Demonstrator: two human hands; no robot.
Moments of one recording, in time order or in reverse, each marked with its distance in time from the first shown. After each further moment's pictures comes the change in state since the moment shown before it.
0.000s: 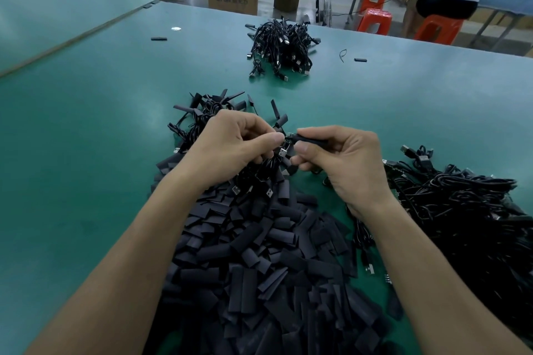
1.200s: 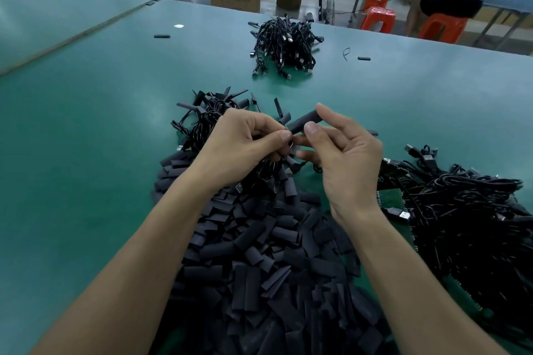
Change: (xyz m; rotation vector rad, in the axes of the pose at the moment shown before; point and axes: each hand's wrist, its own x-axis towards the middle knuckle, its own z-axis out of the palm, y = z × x) left_hand -0.002 0.004 0.009 -0.119 -0.001 0.050; right_hand -0.004 0.009 0.025 0.113 0.233 -0.067
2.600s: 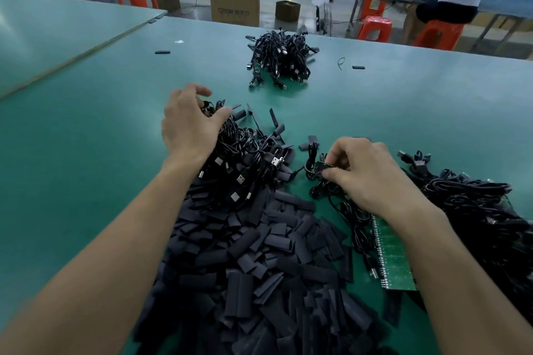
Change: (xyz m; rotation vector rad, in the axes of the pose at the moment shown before) left_hand 0.048 -0.041 -0.040 0.619 0.658 -0.183; right_hand 0.019 -0.039 -0.054 -1.152 -0.377 0.147
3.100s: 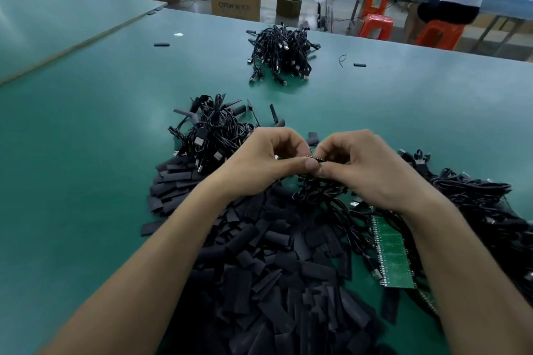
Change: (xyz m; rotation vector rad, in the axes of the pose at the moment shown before) left_hand -0.074 0.051 0.004 -0.712 -0.870 0.237; right_hand 0.003 -0.002 -0.011 0.247 -0.122 -0.243
